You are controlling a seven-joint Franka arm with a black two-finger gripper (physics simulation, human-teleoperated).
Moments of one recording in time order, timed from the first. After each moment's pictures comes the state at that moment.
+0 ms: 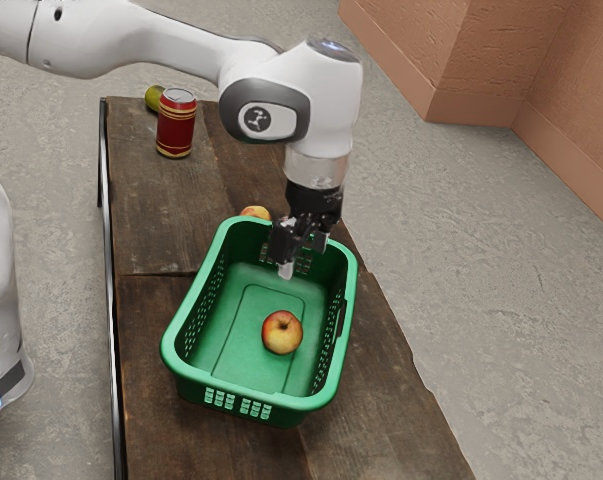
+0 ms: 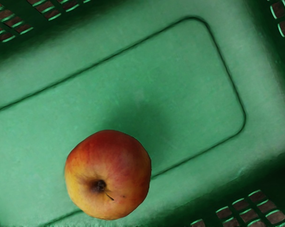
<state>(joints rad) 0.11 -0.32 -0.36 -2.09 -0.18 1.89 -2.43</state>
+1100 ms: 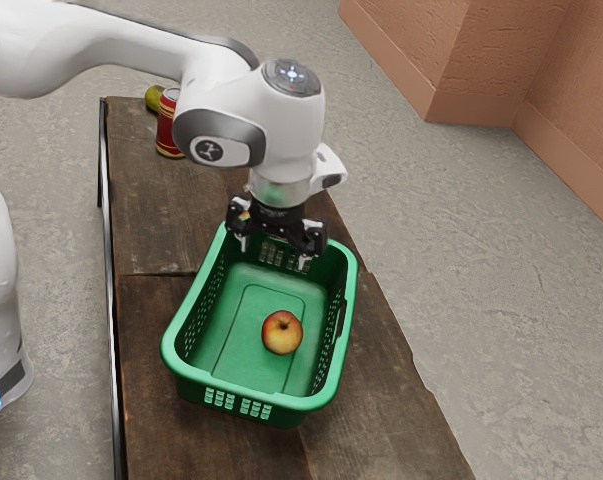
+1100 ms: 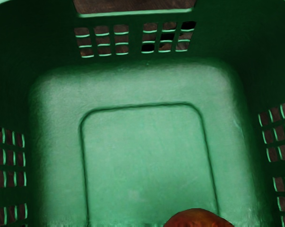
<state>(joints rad) 0.18 -0.50 -0.49 -2.25 -0.02 1.92 -1.23</state>
